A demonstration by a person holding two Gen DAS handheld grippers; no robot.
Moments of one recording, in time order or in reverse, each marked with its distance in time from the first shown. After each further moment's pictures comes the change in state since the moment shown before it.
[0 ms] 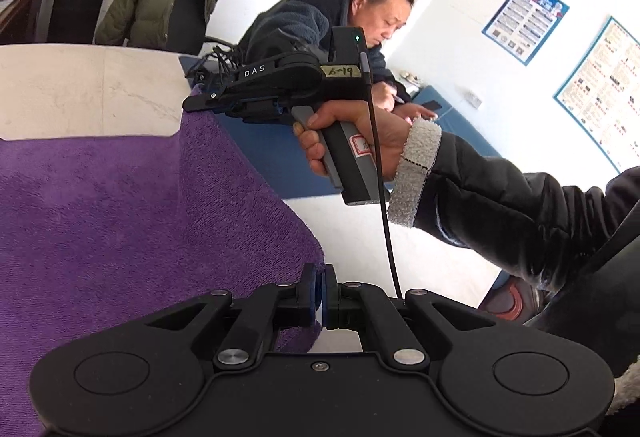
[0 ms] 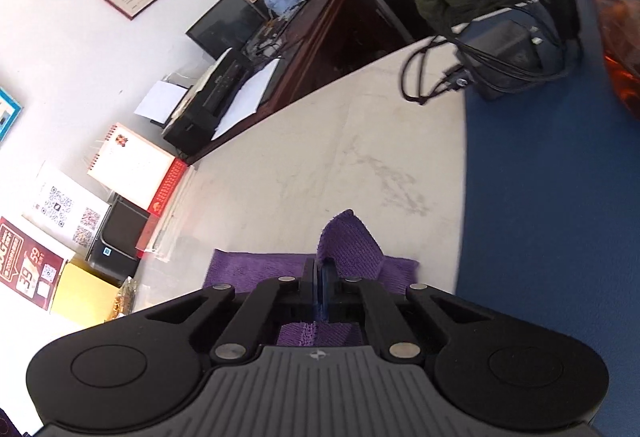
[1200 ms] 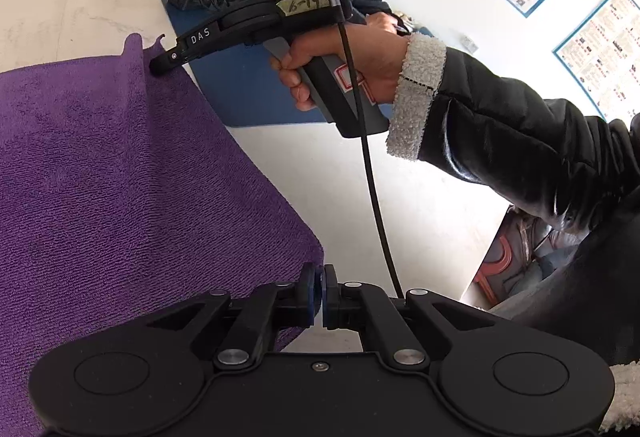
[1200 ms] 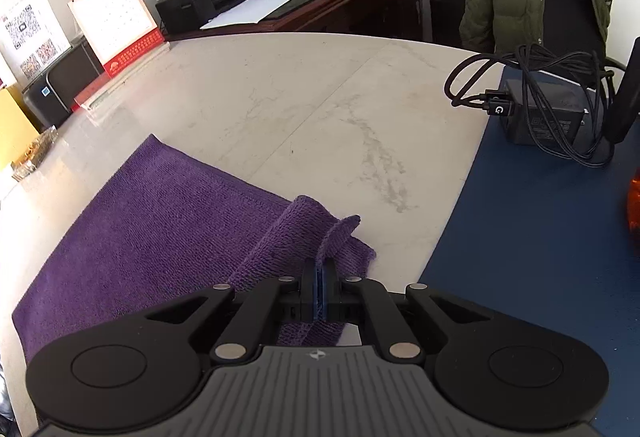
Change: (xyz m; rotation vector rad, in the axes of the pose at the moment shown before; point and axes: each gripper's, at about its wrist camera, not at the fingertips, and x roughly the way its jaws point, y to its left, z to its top) left arm 0.084 0.002 -0.024 -0.012 0.246 -0.069; right arm 0.023 0.014 -0.026 -0.470 0.179 -0.311
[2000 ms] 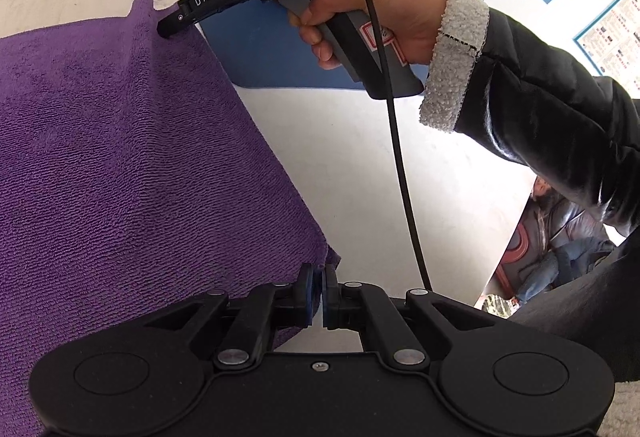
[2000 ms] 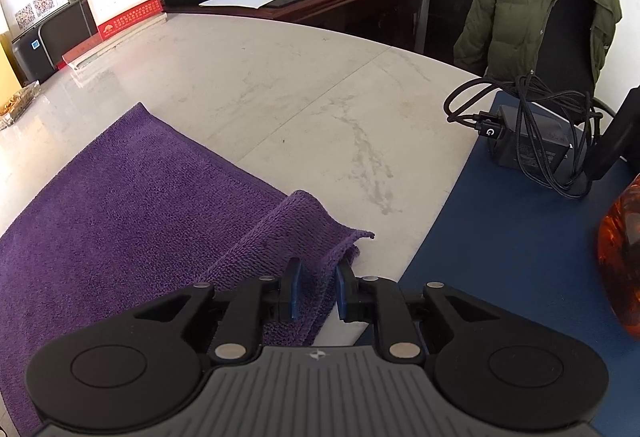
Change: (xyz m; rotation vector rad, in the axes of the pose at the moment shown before) left arm 0.027 0.002 -0.006 -0.019 0.044 0.054; right arm 0.002 0.016 -0.002 -0.121 -0.001 -0.107
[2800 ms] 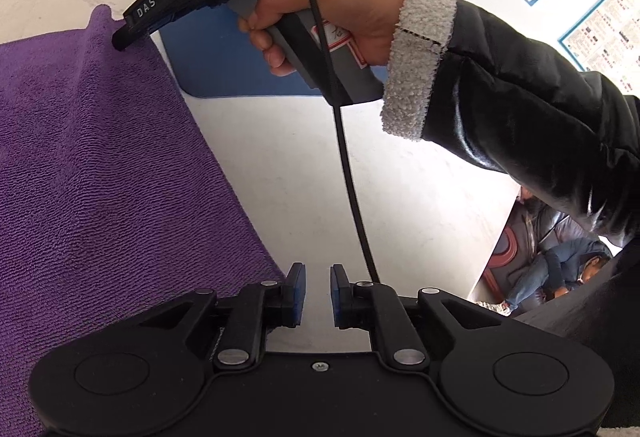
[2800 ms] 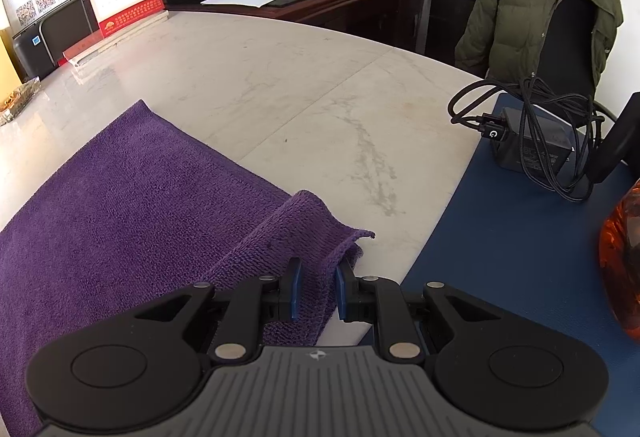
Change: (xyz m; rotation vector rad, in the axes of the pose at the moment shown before) left arm 0.013 -0.030 0.001 0.039 -0.039 -0.050; right arm 0.001 0.004 0.000 -0.015 0.000 -0.006
